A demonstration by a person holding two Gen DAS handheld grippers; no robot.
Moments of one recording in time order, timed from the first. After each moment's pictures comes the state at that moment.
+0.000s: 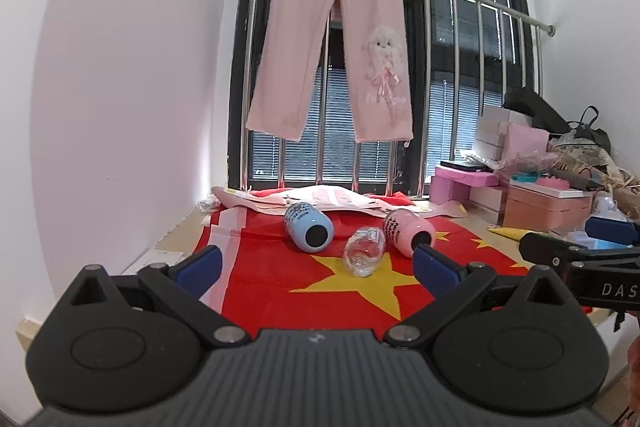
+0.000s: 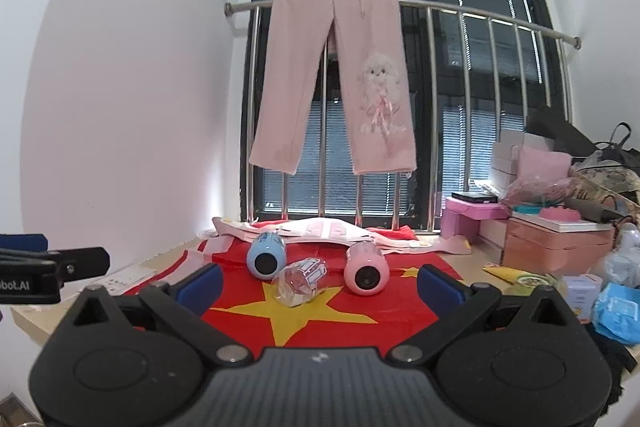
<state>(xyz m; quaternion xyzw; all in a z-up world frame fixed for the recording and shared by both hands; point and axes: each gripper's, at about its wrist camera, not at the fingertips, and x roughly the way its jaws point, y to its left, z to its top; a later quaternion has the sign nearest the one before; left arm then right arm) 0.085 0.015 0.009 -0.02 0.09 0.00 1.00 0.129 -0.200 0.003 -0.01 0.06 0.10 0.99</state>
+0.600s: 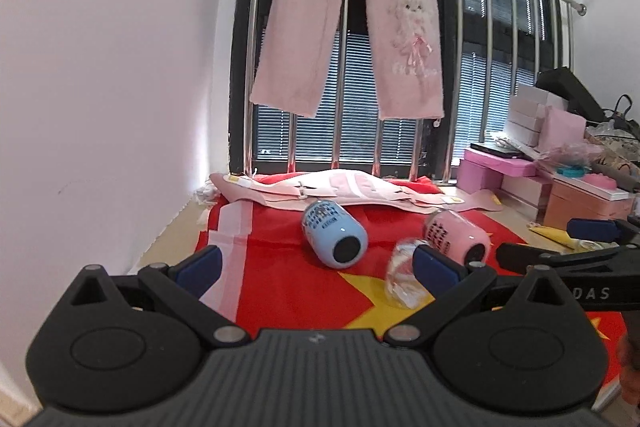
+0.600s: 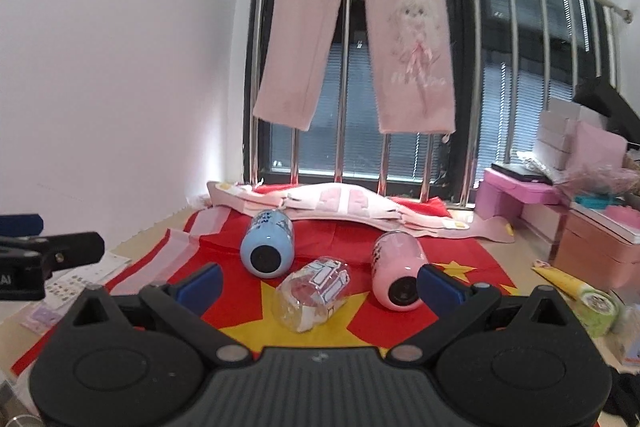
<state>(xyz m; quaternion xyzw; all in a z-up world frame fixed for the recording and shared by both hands) 0.240 0.064 0.019 -0.02 0.14 0.01 0.99 0.303 -0.142 0.010 -0.04 0.15 0.11 0.98</state>
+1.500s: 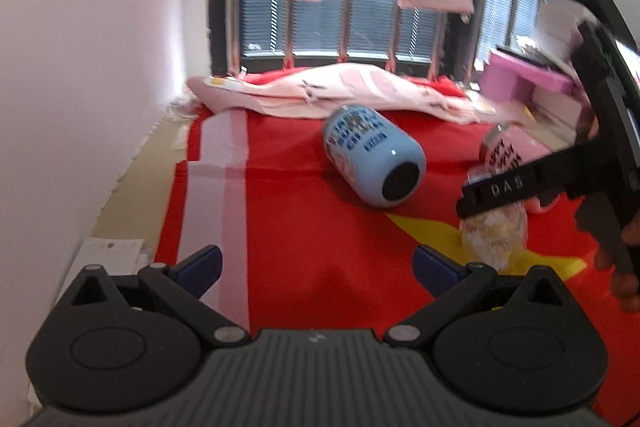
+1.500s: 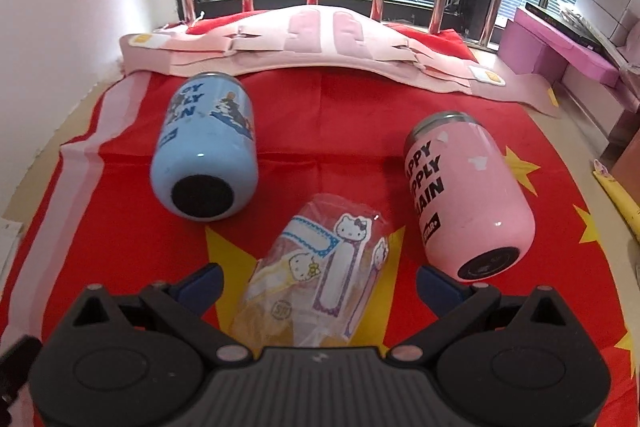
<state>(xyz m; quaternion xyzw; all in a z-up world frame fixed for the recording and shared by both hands) 0.394 0.116 -0.036 0.00 0.30 -0.03 0.95 0.532 -0.073 -0.043 -0.03 0.44 0.04 0.90</state>
